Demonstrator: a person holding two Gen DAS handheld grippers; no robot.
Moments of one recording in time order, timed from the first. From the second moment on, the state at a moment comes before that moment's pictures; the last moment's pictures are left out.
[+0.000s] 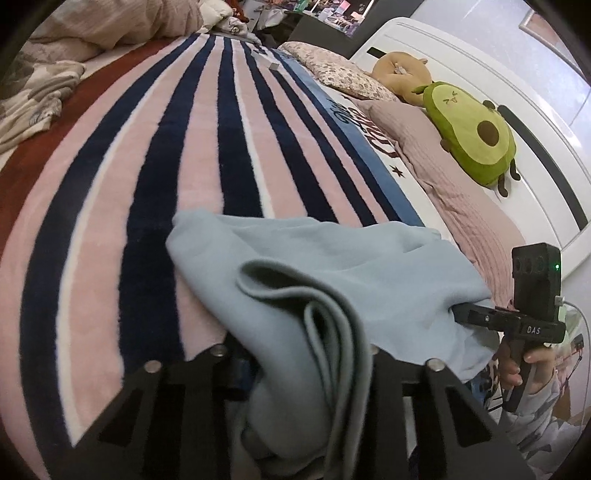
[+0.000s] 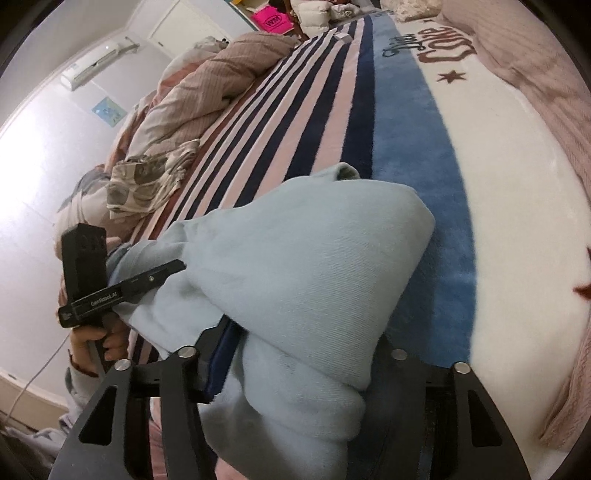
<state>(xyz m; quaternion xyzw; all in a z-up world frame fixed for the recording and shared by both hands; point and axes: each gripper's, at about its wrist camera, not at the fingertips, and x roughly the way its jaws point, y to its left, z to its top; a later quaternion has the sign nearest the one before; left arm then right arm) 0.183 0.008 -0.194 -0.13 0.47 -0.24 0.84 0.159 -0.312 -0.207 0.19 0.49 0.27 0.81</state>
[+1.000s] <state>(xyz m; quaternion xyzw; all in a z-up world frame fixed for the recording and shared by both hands) 0.100 0.028 -0.085 -0.08 0.36 -0.19 0.91 0.117 -0.272 -0.128 0.13 0.41 0.33 0.84</state>
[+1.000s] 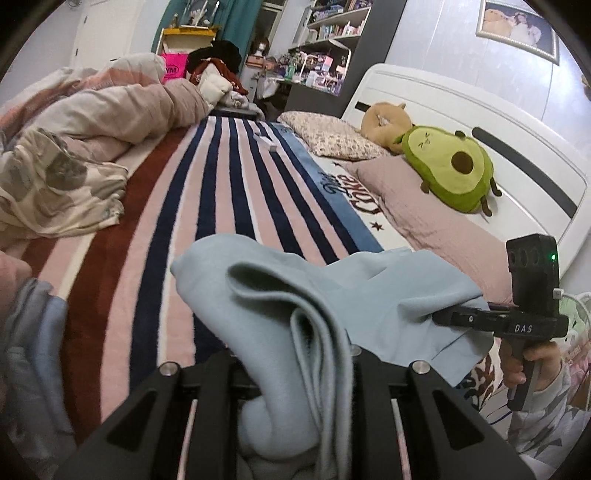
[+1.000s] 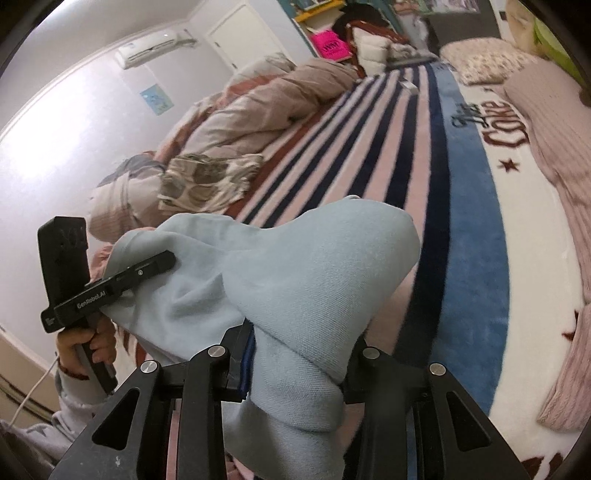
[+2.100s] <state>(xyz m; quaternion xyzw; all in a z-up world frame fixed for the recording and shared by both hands) 0.041 0.186 -0.028 -0.09 0.28 -0.09 0.95 0.121 -0.106 -0.063 0.06 0.37 0.43 0.82</state>
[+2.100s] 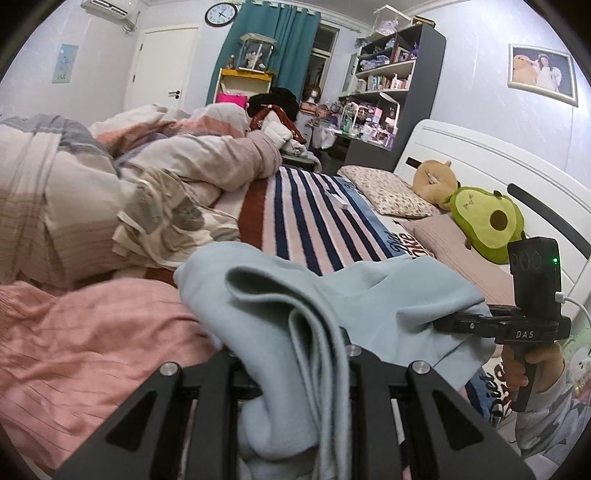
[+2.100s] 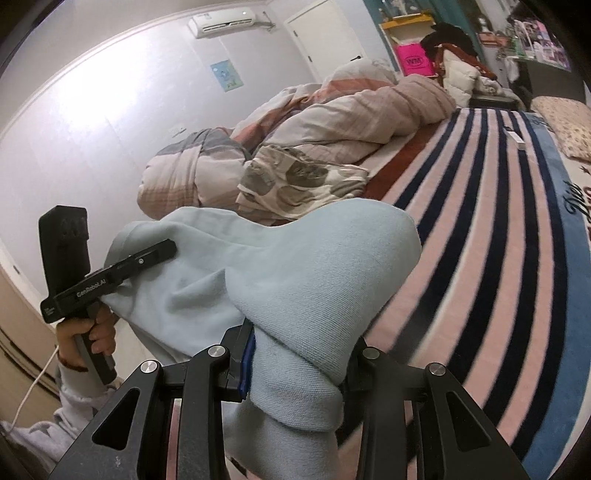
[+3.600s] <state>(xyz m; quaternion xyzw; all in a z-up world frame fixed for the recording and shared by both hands) 0.014 0.433 -0.078 -0.17 0.28 0.04 0.94 0.124 0.146 -0.062 -0.04 0.37 0.51 0.78</state>
